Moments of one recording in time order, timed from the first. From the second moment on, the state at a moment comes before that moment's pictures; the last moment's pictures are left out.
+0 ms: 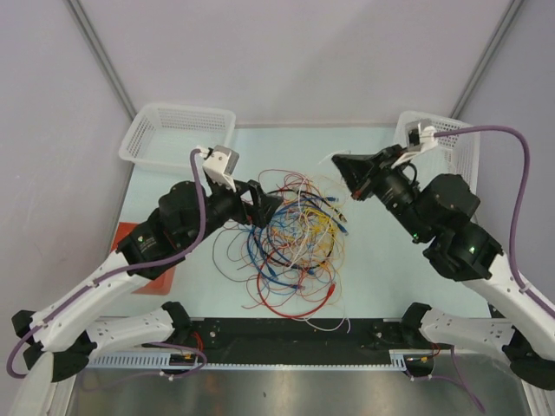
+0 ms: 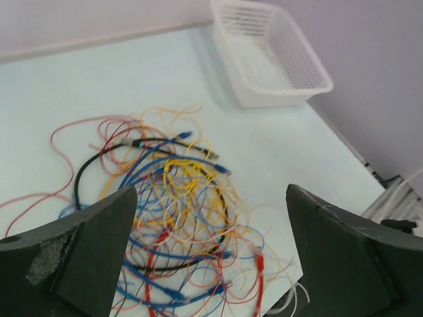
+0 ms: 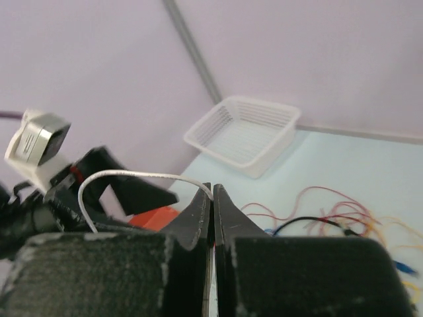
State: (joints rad) left arm -0.91 0.92 1.18 -0.40 -0.19 -0.34; right arm 0.93 0.91 1.27 -0.18 0.25 0.39
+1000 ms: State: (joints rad) left arm -0.89 0.87 0.78 -0.37 -0.31 -0.64; right arm -0.06 1.43 1.69 -0.27 0.44 0.63
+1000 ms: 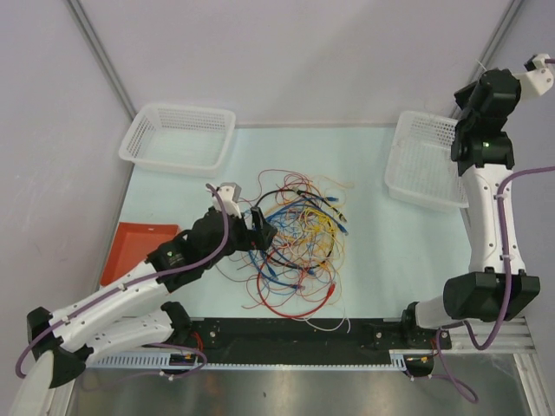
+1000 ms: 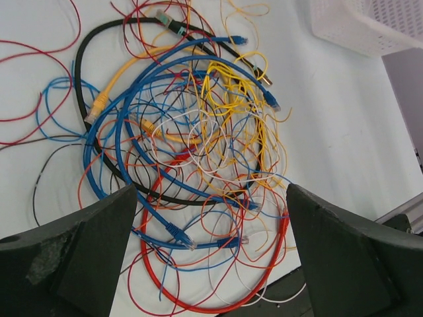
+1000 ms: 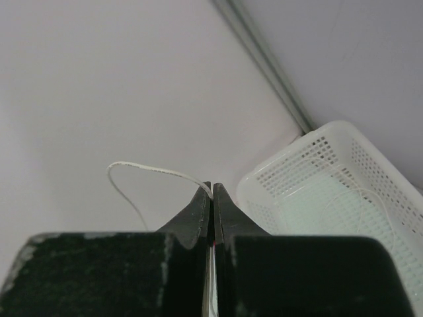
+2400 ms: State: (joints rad) left arm -0.77 1.04 0.78 -0.35 -0.23 -0.71; right arm 0.61 1.20 1.18 -0.23 0.14 0.64
